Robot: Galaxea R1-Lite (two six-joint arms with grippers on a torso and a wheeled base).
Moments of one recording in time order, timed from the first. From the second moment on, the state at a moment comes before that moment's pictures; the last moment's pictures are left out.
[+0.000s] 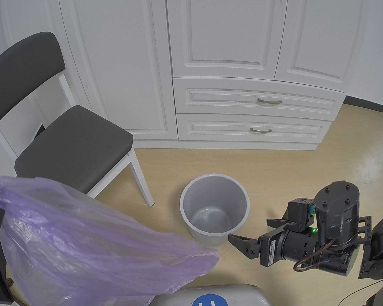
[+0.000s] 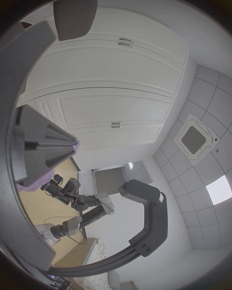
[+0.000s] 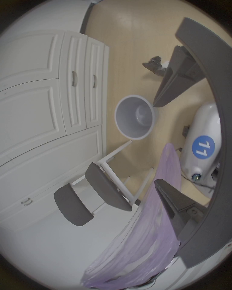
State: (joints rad) left arm -0.80 0.78 -0.28 -0.95 -0.23 0.34; right arm 0.89 1.59 -0.54 -0.62 -0.30 0.40
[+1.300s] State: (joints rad) left arm -0.93 0.74 -0.34 -0.96 -0.25 0.23; right arm 1.14 1.64 -0.52 -0.66 -0.25 0.54
